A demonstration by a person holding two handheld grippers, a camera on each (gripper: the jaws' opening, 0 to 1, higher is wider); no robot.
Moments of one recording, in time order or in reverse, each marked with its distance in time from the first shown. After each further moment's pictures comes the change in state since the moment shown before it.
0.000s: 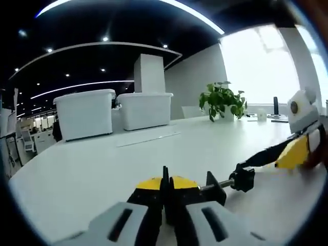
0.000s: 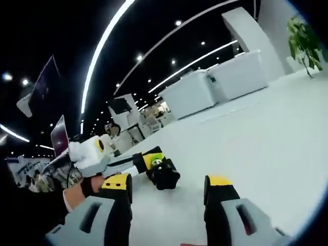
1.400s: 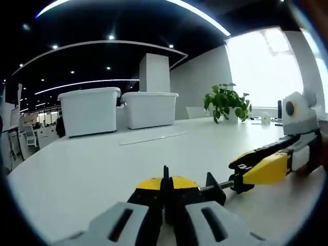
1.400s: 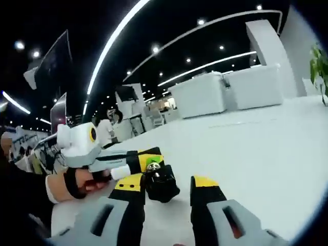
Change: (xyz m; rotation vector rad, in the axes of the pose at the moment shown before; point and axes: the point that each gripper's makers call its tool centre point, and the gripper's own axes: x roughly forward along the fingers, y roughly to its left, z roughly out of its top) left arm -0.001 0.006 -0.001 -0.035 -0.001 0.034; right arm 0.022 0.009 0.001 -0.099 0.014 0.035
